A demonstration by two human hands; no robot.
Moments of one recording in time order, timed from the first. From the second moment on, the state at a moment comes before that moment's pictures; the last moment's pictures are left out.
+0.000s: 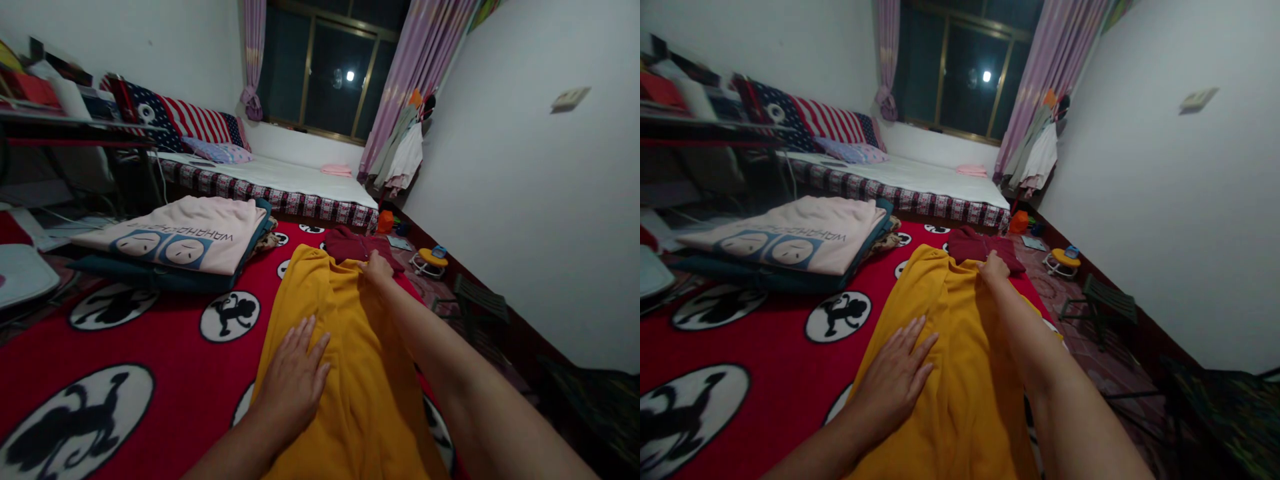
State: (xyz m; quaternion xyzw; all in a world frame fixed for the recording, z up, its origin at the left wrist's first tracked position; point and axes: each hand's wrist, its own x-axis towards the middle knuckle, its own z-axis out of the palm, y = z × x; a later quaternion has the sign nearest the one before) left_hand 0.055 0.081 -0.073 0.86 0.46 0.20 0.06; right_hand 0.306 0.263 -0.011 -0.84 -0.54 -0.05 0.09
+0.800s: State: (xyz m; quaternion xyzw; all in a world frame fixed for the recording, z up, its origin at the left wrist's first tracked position) left_hand 0.055 0.081 -0.072 0.85 0.45 0.24 0.12; right_hand 0.245 0.220 -0.028 -0.64 -0.74 -0.03 0.21
